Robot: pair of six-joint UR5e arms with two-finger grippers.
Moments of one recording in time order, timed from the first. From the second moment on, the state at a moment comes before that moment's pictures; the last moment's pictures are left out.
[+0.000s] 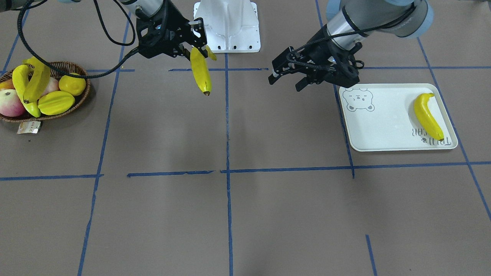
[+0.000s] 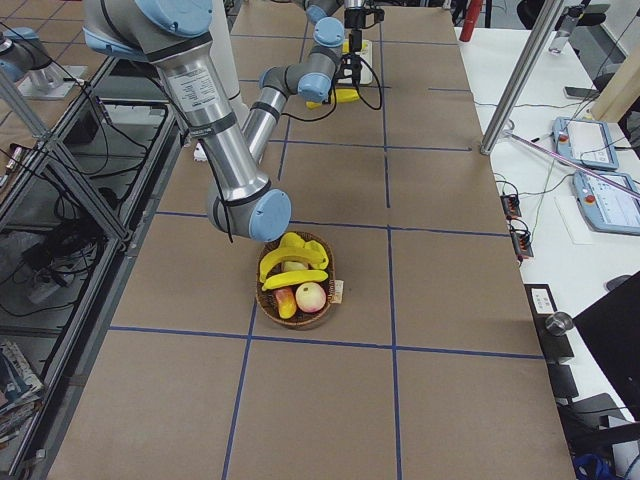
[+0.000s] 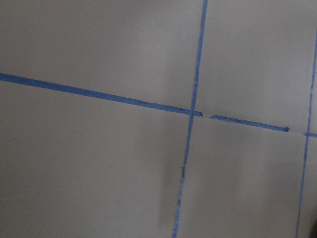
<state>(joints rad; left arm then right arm) -0.78 -2.05 -1.88 -2.10 -2.26 -1.50 0.61 -1.02 2.05 -1.45 2.17 1.26</state>
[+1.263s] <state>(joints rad) -0.63 -2.18 -1.73 -2.43 -2.18 -1.70 0.55 -0.97 2.04 -1.40 2.10 1.28</state>
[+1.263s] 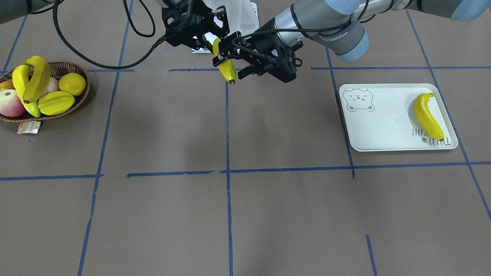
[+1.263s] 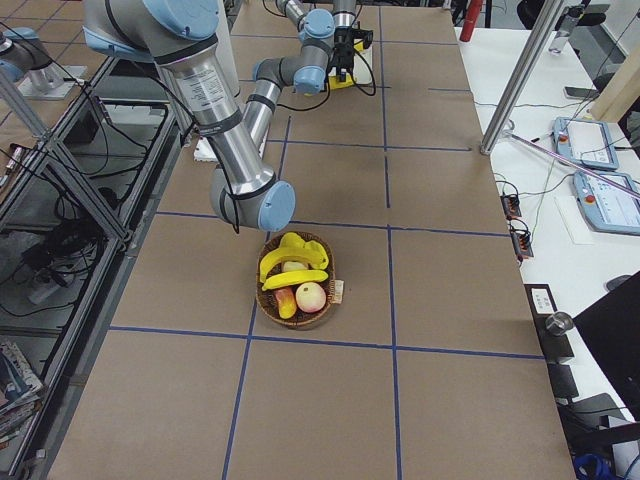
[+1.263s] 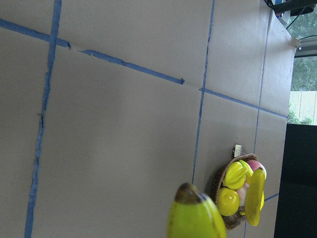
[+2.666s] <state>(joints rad) -0.63 -2.17 -1.74 -2.42 -2.18 -1.75 0.56 -0.97 2.06 -1.40 2.10 1.33</state>
